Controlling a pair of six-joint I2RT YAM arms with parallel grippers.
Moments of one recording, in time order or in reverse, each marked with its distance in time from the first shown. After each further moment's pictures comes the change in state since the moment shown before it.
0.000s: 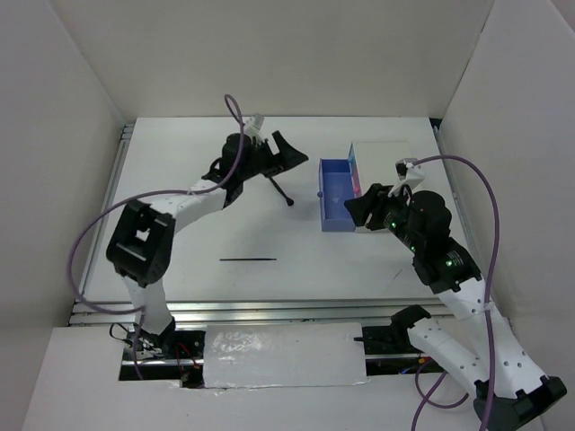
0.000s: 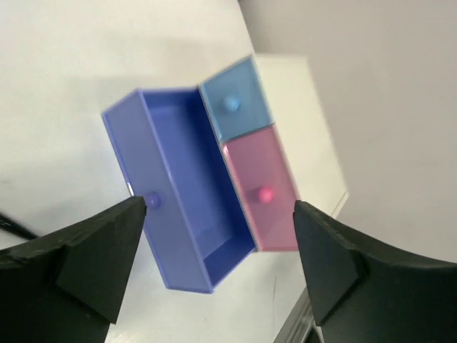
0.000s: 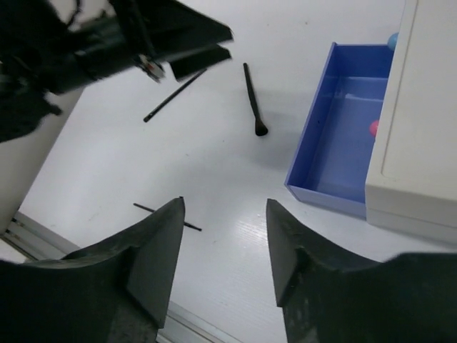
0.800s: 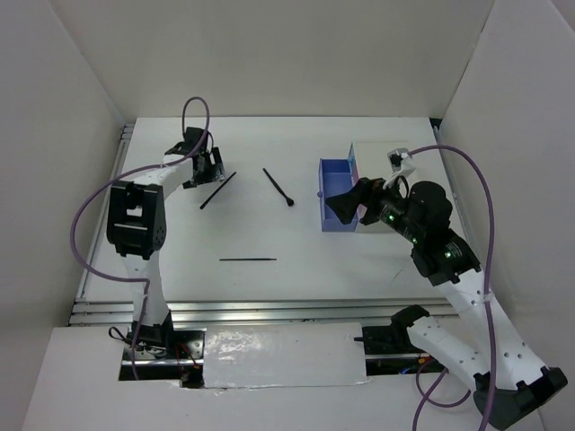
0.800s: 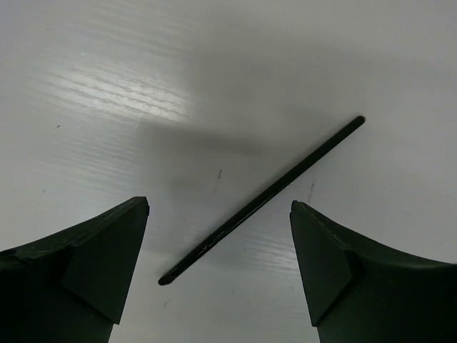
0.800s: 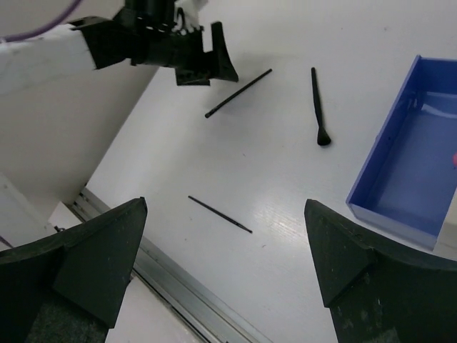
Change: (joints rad) left arm 0.341 0.105 0.238 -0.834 -0.530 0.486; right arm 0.011 0.088 0.073 0.058 -0.175 0.061
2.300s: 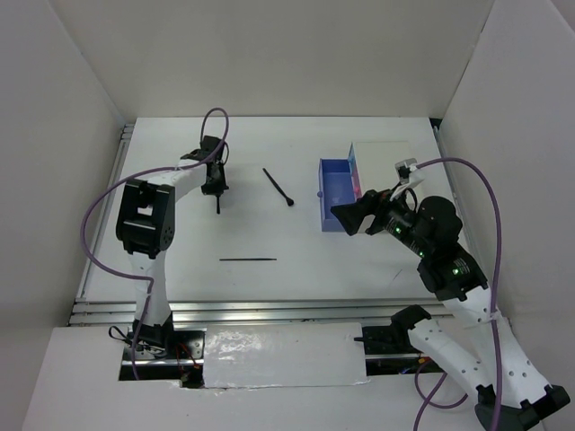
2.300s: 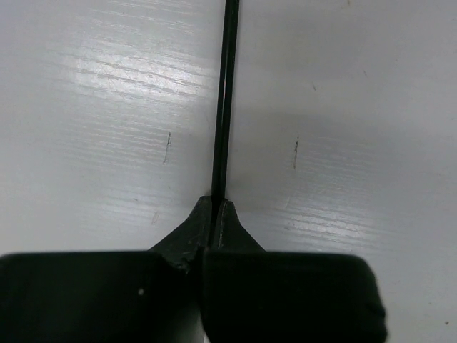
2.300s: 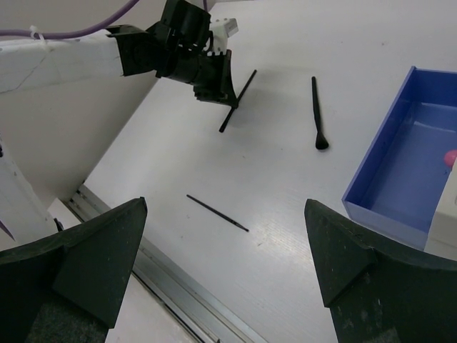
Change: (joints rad) left arm -0.077 0.100 0.012 -0.071 -0.016 0.047; right arm 0.002 -0.131 -0.059 -0.002 -0.002 -0.033
